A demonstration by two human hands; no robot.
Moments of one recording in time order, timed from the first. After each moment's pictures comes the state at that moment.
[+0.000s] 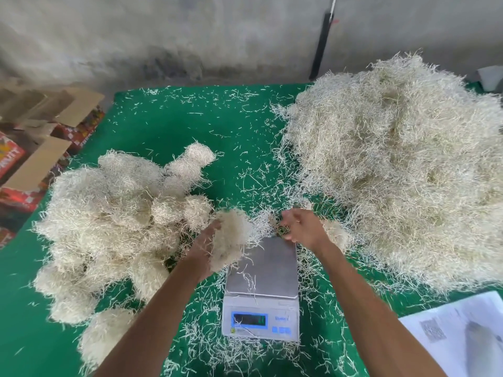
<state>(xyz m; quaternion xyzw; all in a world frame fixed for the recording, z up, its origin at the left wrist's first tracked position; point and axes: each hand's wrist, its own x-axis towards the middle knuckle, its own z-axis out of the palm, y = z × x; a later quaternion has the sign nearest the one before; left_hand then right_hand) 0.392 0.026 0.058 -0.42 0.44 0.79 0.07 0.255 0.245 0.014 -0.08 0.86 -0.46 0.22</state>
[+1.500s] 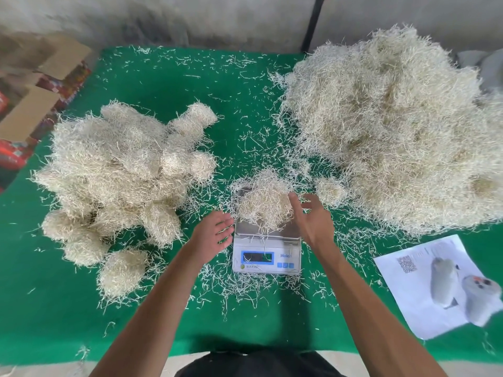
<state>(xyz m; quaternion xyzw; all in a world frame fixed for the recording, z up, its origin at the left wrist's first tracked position) 0.486 0.006 -0.016 -0.35 0.47 0.80 0.13 0.388 0.257 -0.002 0.00 0.94 -0.35 0.04</state>
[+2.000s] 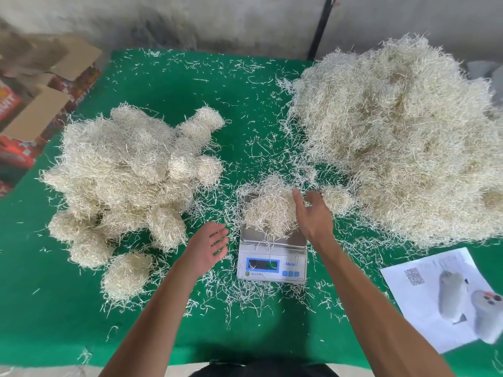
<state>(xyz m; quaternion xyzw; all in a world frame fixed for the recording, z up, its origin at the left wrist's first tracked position) 0.505 -0.012 -0.025 -0.38 0.45 0.80 0.11 0.362 0.234 -0.002 0.00 0.93 -0.37 0.04</state>
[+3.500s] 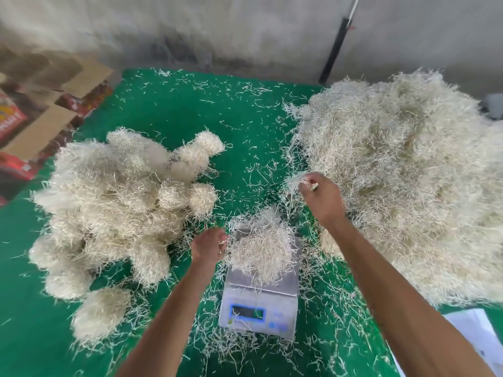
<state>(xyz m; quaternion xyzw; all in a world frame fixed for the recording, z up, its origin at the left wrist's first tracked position) 0.391 0.014 -0.016 -0.47 0.54 0.69 -0.05 0.205 0.233 0.045 -0.13 0.89 -0.42 0.05</state>
